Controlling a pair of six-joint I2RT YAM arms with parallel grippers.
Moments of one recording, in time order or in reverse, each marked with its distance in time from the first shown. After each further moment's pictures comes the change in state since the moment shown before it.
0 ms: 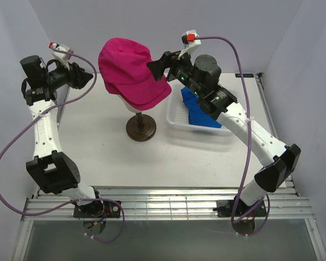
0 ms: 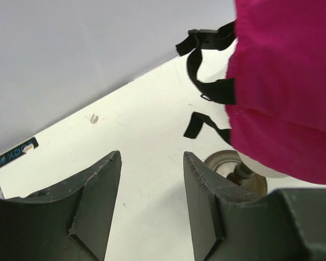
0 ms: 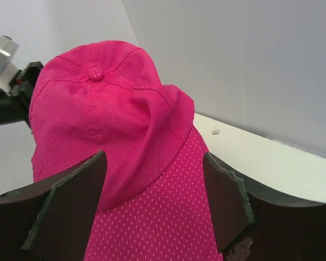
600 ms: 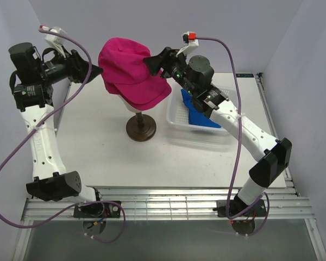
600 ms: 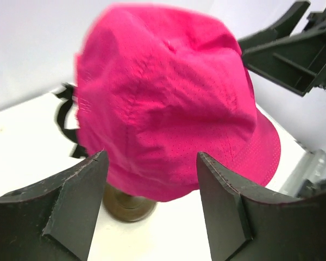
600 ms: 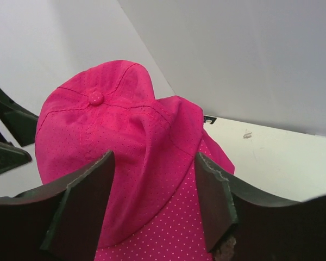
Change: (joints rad) left arm -0.108 -0.076 0.220 -0.233 0.063 -0.356; right arm 0.000 0.045 -0.032 0.126 0.034 0.214
